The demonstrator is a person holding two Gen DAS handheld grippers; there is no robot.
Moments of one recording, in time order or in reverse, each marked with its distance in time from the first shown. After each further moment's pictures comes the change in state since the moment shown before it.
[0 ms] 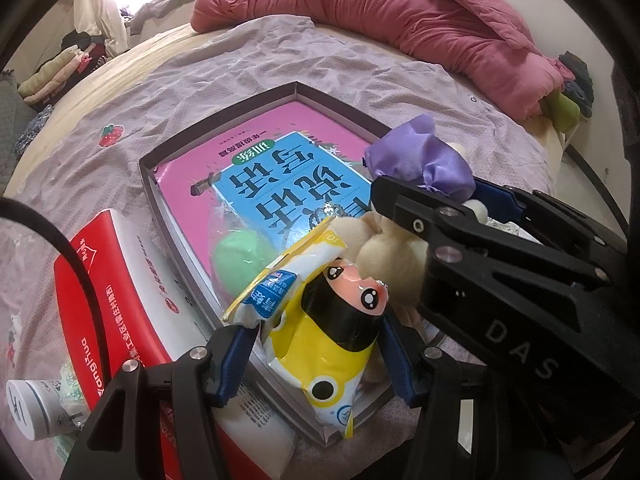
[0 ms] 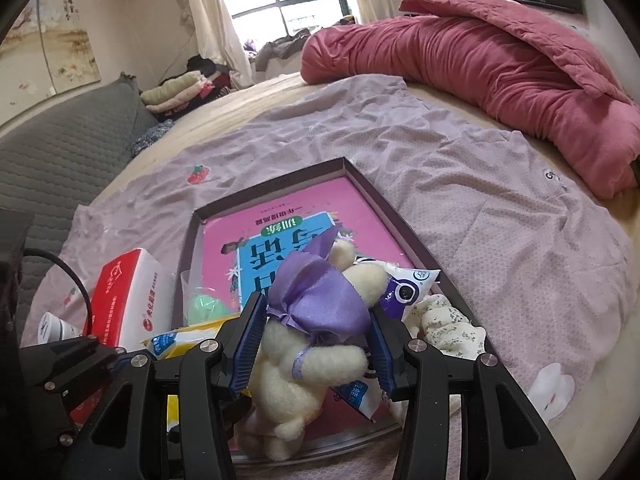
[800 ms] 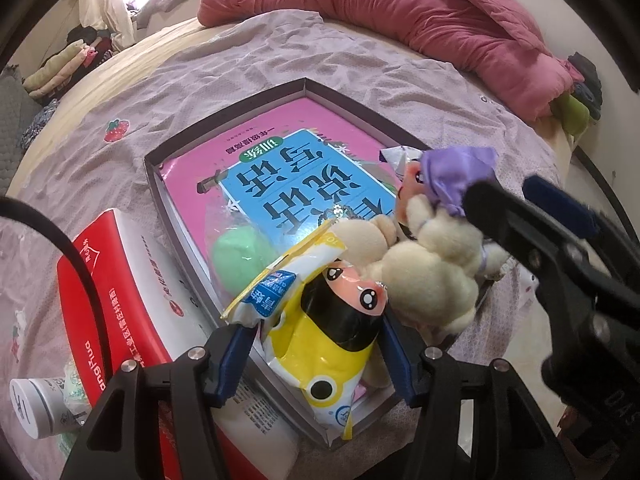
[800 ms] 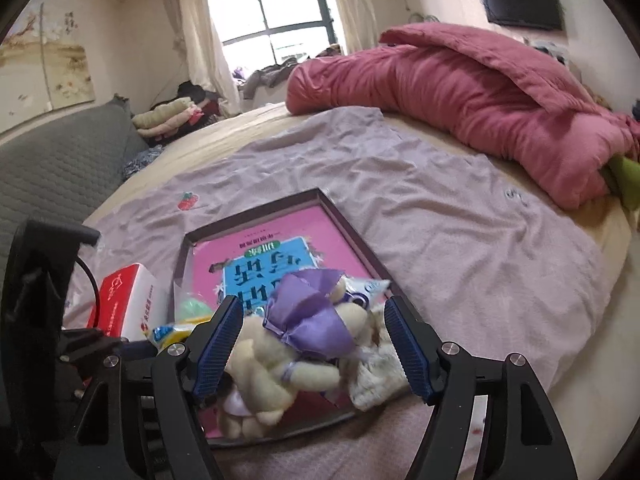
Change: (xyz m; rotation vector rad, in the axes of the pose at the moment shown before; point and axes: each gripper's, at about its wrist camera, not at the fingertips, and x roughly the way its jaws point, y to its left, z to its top) left arm 0.003 0.003 0.005 -0.017 0.021 0.024; right arm -0.042 -0.016 -0.013 0.025 -0.090 -0.058
